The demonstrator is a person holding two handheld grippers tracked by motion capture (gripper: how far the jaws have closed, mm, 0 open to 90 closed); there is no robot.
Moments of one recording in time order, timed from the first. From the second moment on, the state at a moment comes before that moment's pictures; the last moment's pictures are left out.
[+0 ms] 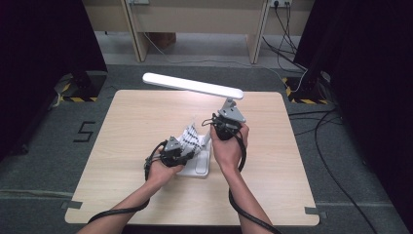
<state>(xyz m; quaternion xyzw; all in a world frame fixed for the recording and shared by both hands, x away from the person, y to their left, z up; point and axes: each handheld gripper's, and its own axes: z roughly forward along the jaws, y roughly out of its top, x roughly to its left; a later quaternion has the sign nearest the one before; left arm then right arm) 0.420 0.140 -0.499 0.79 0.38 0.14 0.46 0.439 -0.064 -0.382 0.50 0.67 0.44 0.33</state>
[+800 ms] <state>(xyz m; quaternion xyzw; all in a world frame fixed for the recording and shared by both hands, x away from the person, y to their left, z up) 0.419 0.141 -0.501 0.79 0.38 0.14 0.46 0.444 -0.061 -0.381 0.52 0.65 0.44 0.33</state>
